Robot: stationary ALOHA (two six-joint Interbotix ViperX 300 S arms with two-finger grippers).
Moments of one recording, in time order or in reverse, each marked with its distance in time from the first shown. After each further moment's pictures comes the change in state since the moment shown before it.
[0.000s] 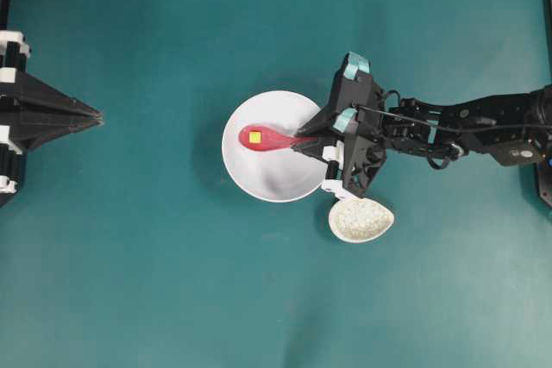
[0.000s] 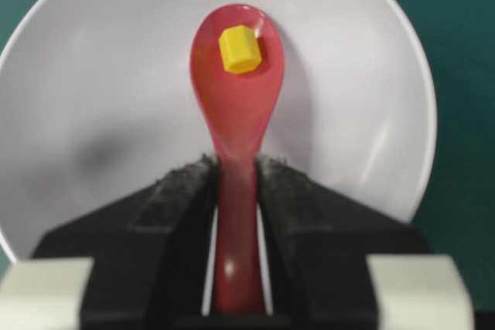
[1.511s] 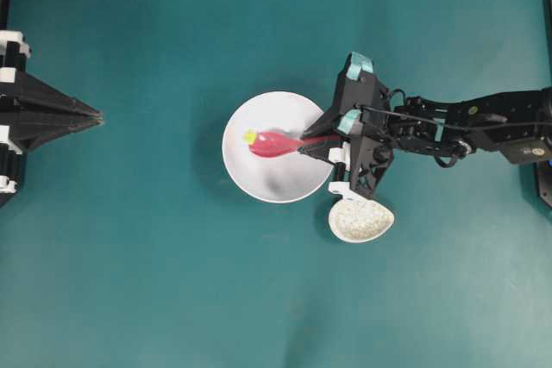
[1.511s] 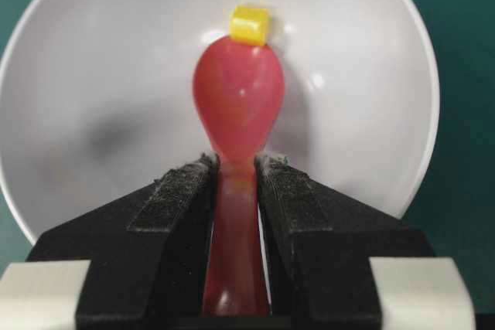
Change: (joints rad) left arm -0.002 0.000 0.000 0.000 -0.003 0.000; right arm -0.002 -0.034 0.008 0.000 0.069 -0.015
